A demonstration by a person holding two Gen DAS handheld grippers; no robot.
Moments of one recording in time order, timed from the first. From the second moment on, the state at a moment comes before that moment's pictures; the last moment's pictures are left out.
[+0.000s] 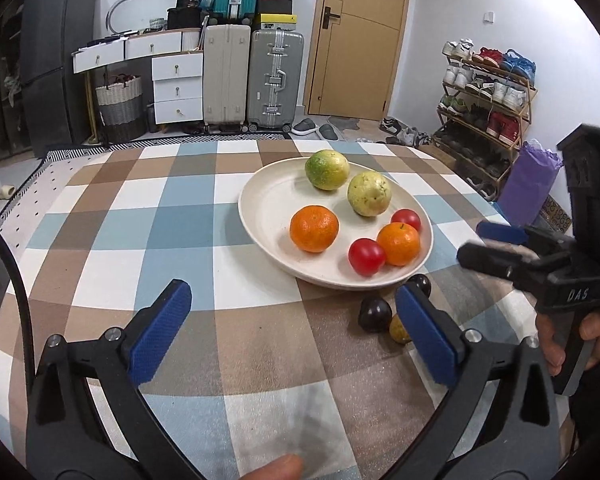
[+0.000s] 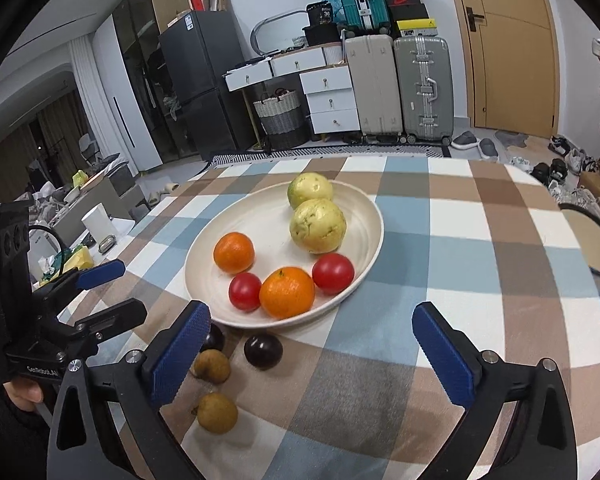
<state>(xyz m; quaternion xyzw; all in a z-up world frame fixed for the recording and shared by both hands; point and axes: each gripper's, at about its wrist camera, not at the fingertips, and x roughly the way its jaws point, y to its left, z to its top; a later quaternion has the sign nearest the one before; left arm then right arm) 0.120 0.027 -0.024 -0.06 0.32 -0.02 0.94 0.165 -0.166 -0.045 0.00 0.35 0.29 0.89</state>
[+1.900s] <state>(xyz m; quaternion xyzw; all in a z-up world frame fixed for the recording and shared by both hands) 0.125 0.003 -0.040 -0.04 0.38 -0.04 0.93 0.107 -0.115 -0.078 -0.17 0.40 0.39 0.82</state>
